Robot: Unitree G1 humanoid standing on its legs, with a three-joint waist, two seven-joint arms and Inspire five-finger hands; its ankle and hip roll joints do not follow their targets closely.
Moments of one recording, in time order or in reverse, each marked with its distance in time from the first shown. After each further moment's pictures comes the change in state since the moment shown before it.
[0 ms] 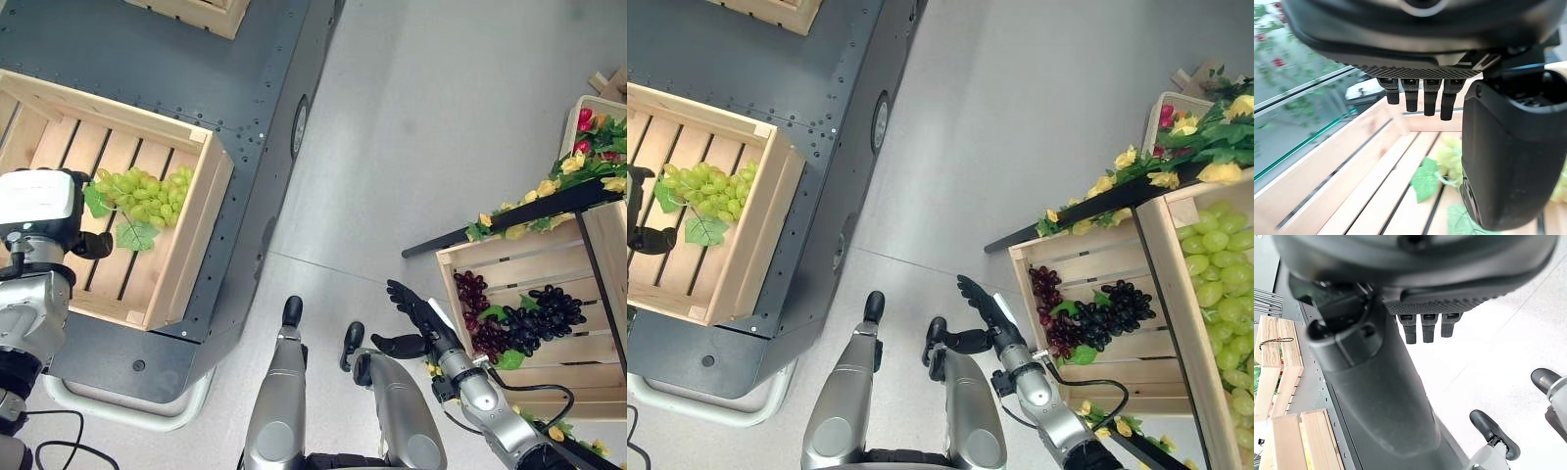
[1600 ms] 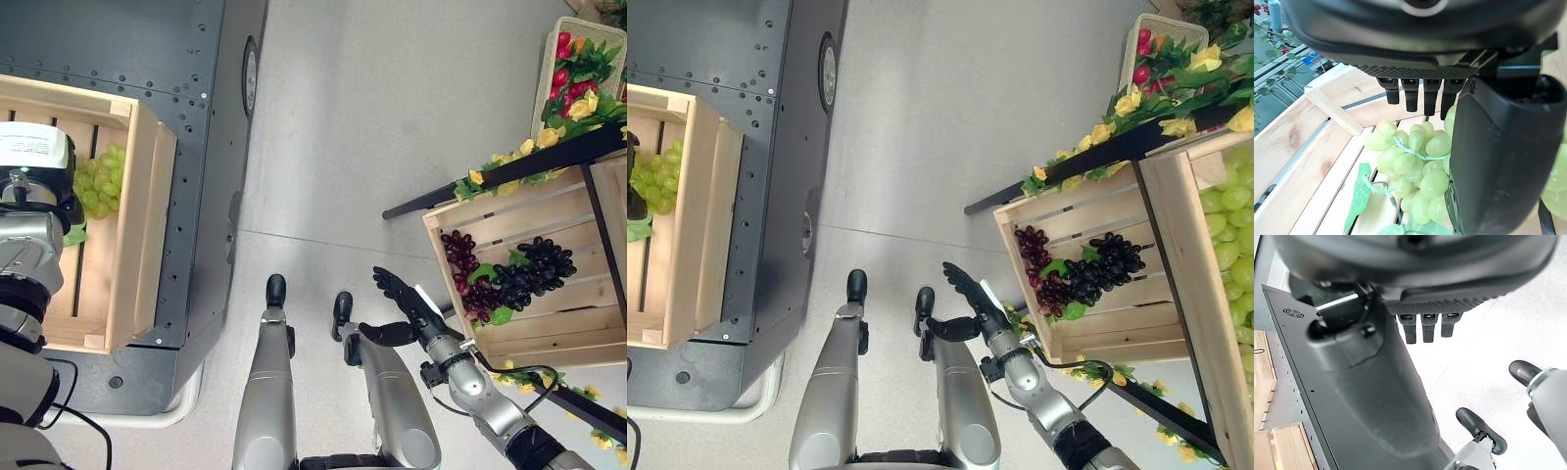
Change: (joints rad) left arm -0.521 -0.044 -0.379 0.378 0.032 0.011 -0.125; right arm -0.093 0.004 0.067 0.000 0.009 0.001 -0.026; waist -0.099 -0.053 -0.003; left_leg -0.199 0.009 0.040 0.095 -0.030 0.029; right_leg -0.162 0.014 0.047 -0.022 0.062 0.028
